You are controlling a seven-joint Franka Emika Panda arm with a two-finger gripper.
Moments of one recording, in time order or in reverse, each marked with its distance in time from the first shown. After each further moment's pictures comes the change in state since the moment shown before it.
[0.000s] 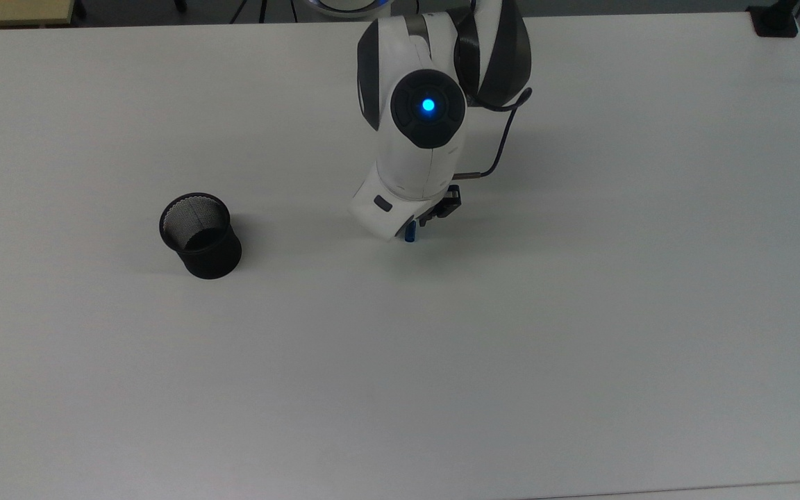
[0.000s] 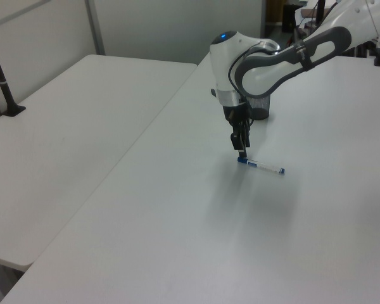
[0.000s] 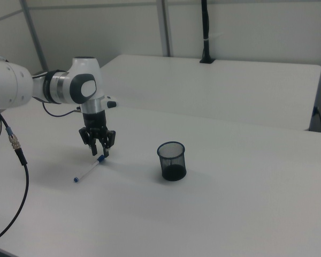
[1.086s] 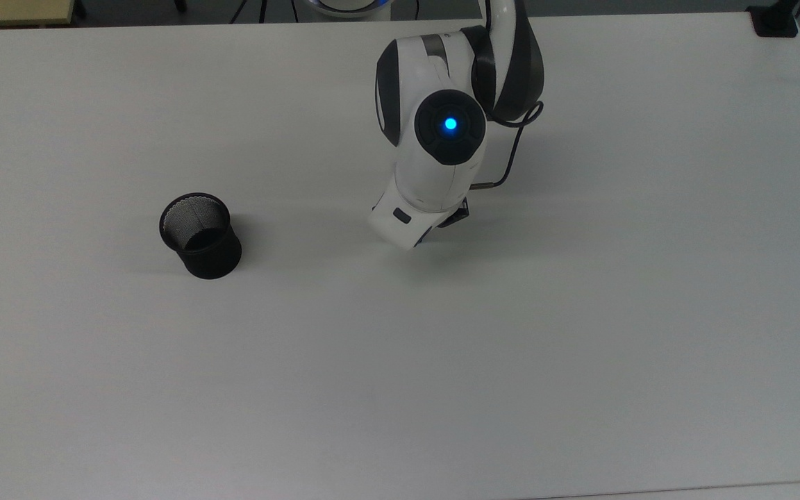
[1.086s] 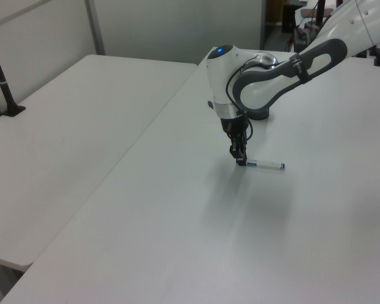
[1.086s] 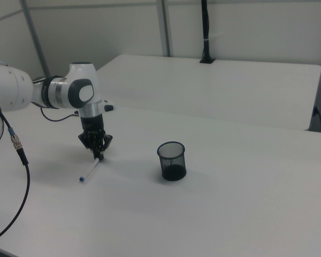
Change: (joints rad) arm 0.028 0.038 -0.001 0.006 -0.002 0.035 0.001
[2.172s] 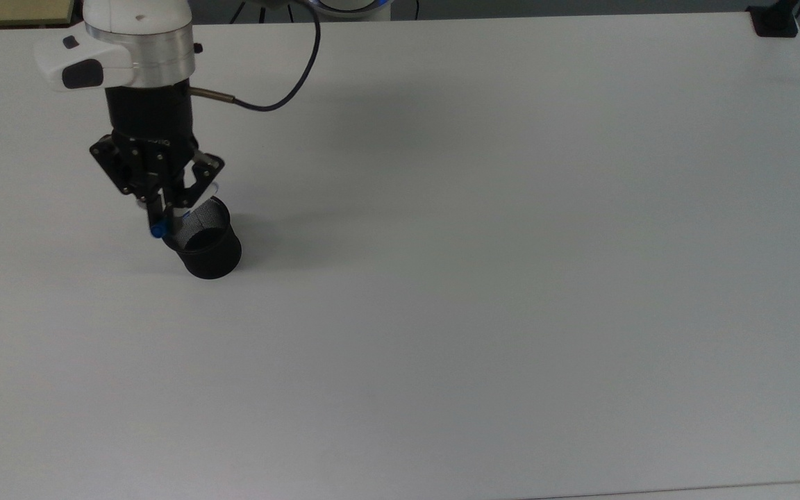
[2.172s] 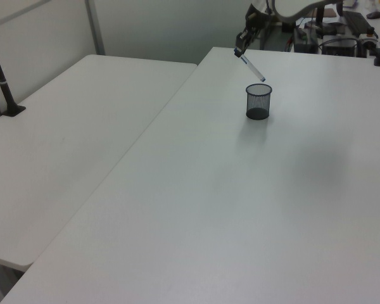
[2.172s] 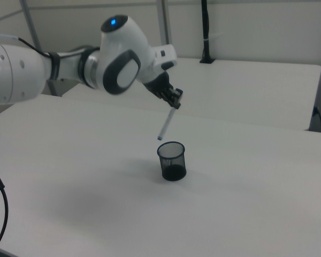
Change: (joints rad) arm -0.345 -0.305 -0.056 -0.146 0.001 0.536 -0.033
